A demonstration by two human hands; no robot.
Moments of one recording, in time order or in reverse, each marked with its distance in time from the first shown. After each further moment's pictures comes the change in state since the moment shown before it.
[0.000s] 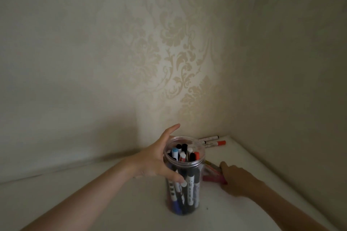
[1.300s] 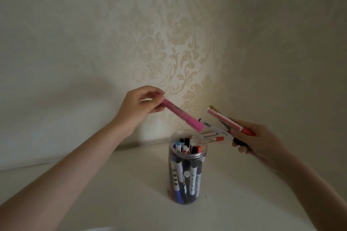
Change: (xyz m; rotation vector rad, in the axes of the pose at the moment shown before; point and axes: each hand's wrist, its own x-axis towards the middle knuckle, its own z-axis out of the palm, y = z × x) left_hand -0.023 0.071 -0.052 -0.255 0.676 0.252; right_hand -0.097 -0.020 -0.104 1.256 0.383 -0.171
